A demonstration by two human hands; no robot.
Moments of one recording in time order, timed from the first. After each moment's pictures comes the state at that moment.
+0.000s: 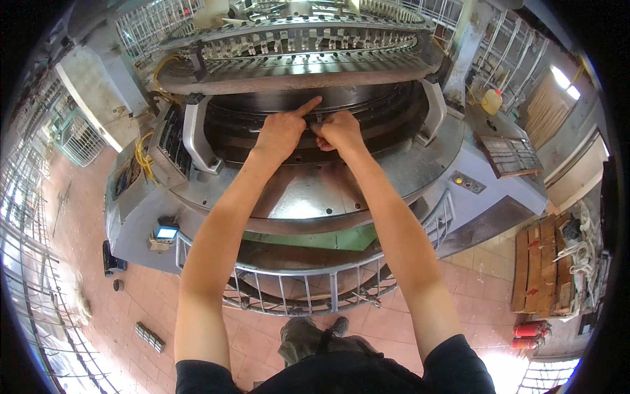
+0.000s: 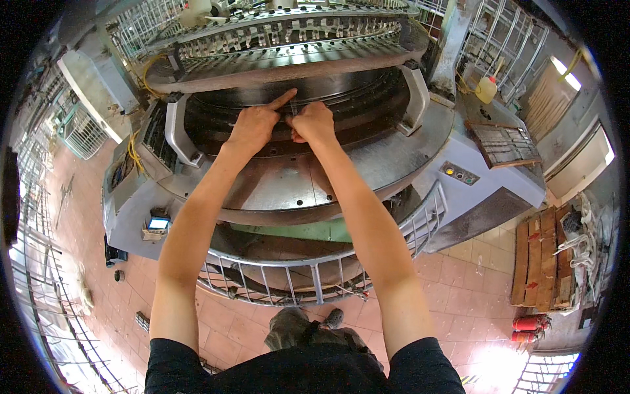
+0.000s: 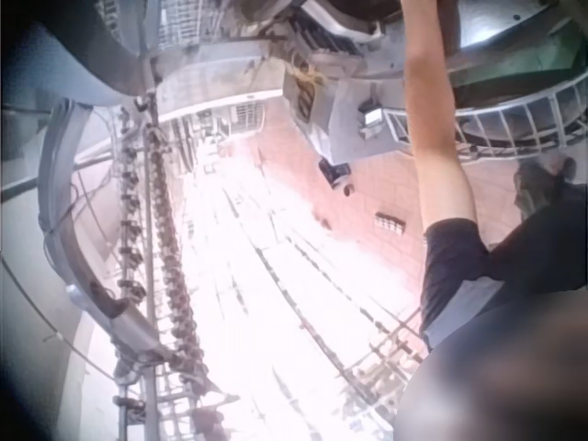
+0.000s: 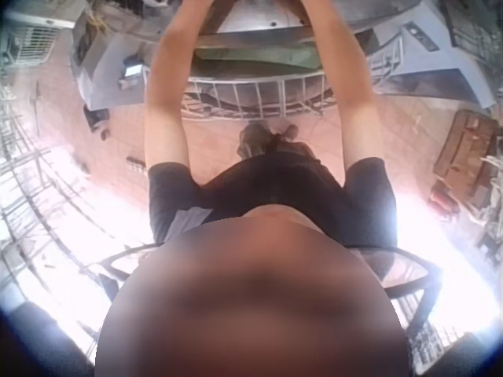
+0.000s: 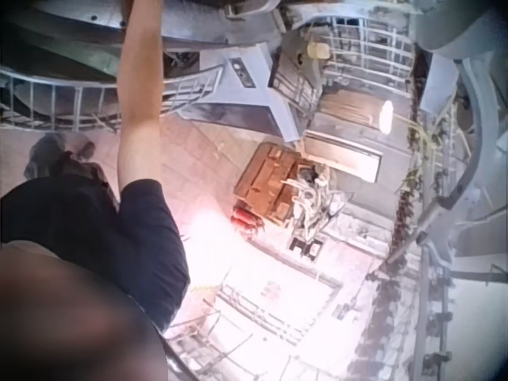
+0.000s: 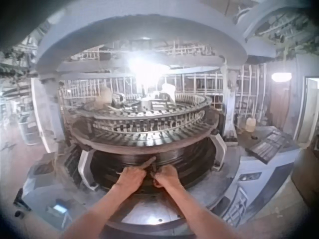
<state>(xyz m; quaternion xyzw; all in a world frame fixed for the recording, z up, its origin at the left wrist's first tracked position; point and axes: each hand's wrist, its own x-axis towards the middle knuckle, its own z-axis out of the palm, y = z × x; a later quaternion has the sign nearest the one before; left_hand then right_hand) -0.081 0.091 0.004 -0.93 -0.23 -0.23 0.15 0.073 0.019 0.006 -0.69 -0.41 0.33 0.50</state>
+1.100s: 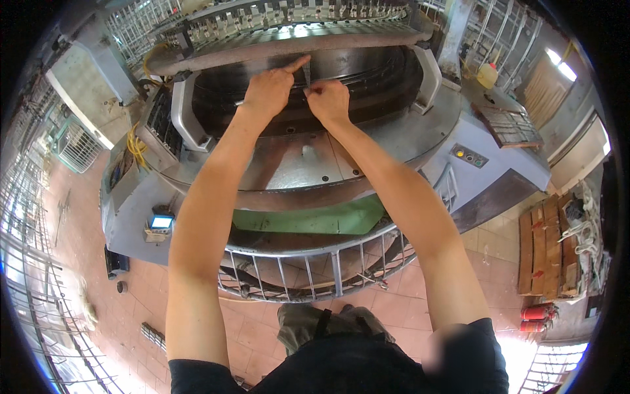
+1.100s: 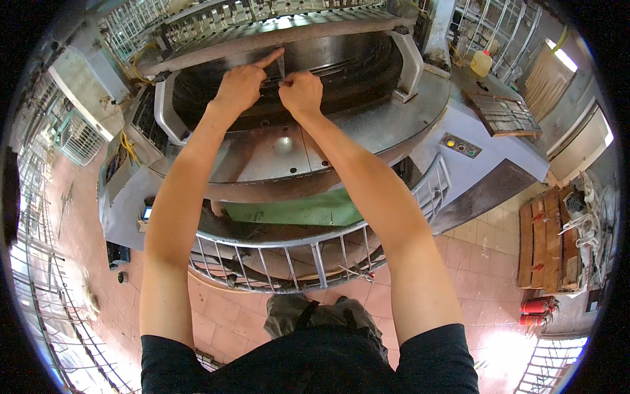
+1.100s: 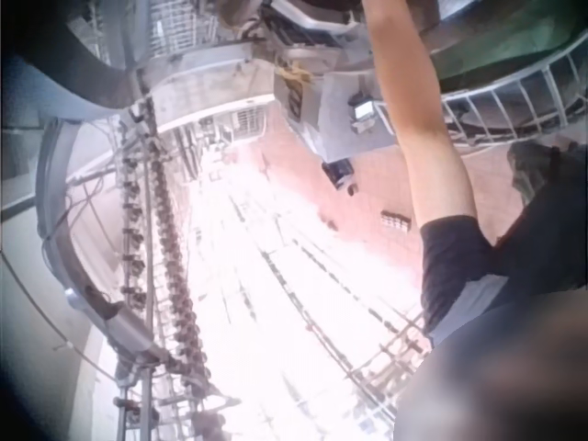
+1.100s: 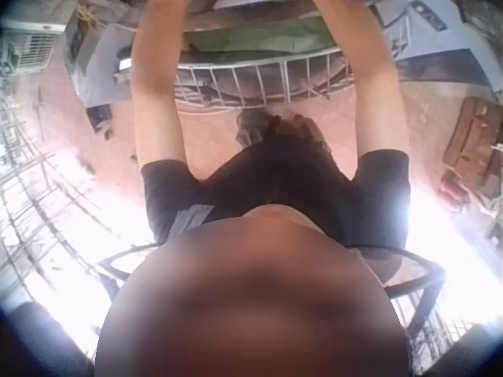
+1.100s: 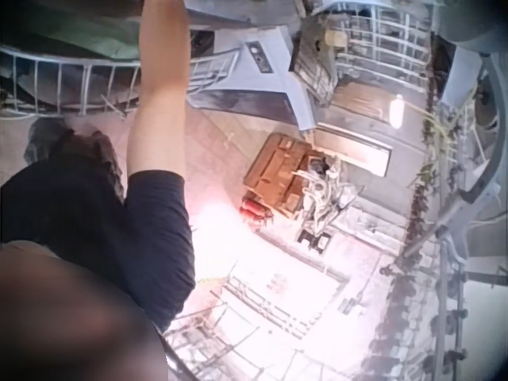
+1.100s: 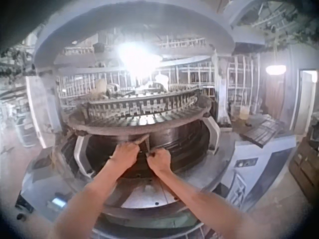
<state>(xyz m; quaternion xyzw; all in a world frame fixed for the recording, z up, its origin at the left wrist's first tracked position) -0.073 0.107 0.016 -0.91 -0.27 -0.21 0.22 0.071 0.042 -0.038 -0.68 -0.50 -0.05 0.53</state>
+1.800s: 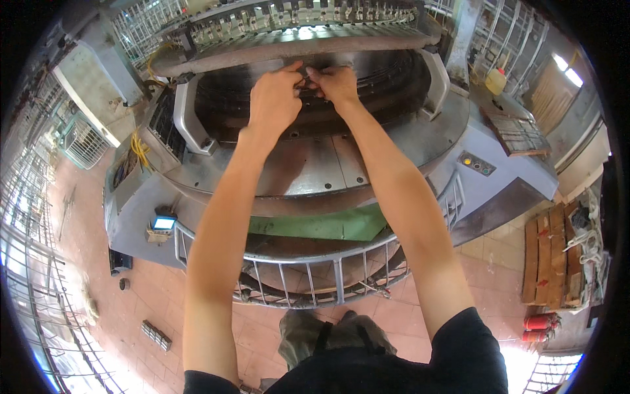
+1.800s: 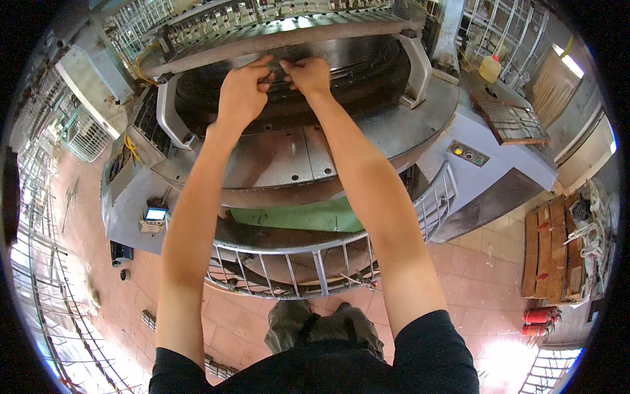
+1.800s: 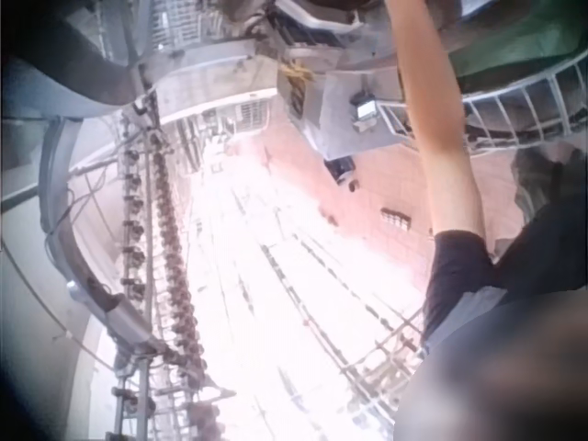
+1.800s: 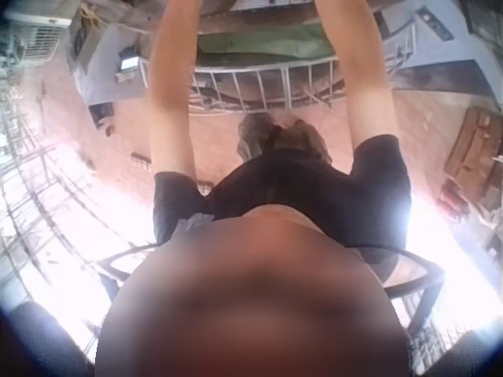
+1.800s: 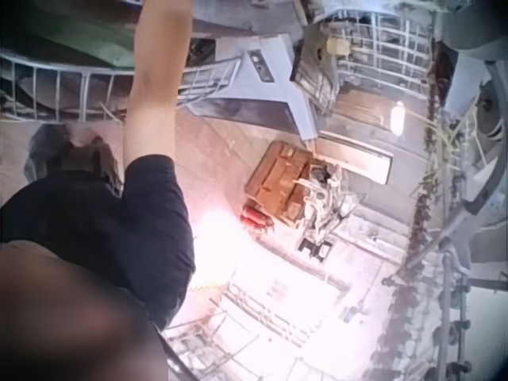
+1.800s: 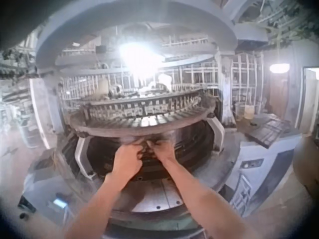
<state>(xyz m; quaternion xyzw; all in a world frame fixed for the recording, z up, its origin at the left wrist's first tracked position) -0.077 0.061 0.028 -0.87 -0.30 -0.38 0.03 0.092 0.062 0.002 -0.64 -0.44 0.22 0.59</state>
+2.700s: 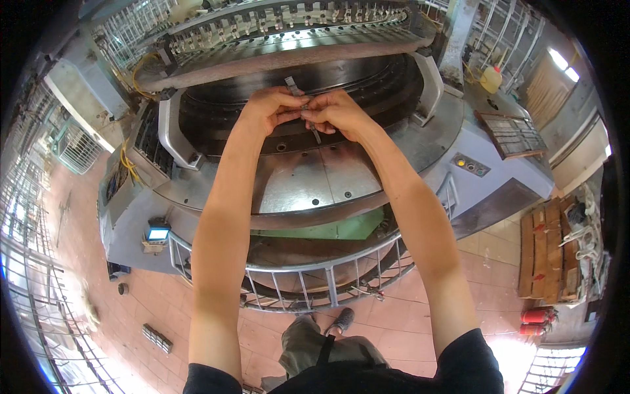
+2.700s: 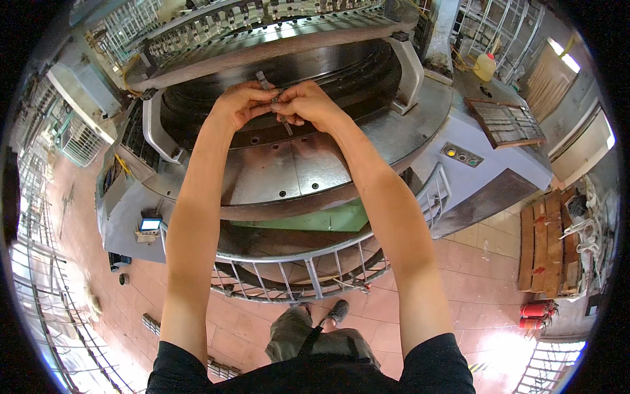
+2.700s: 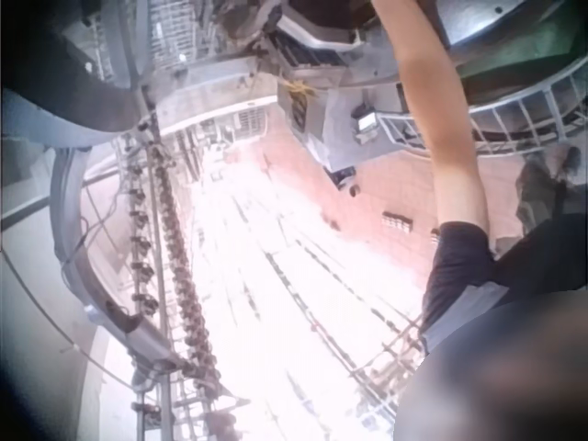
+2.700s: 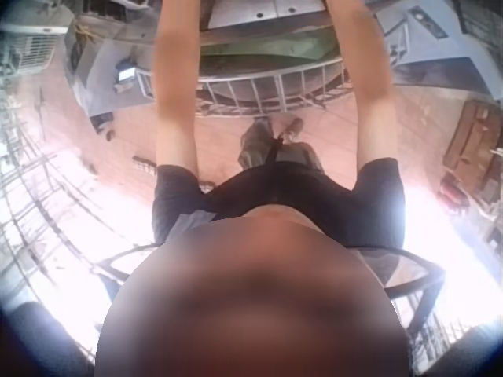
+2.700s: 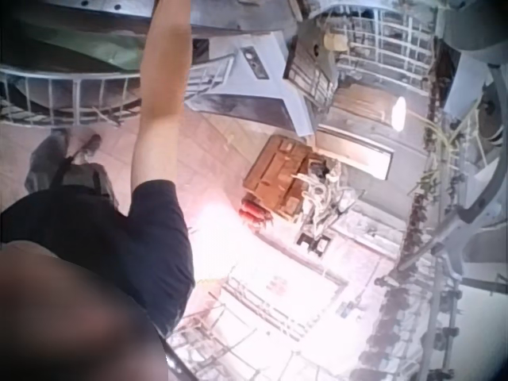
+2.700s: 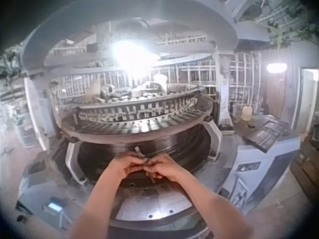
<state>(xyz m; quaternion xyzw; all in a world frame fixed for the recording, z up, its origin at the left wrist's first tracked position) -0.050 0.112 0.011 -0.54 -0.33 -0.29 -0.71 0.125 0.016 -0.009 -0.49 -0.52 0.50 0.49</state>
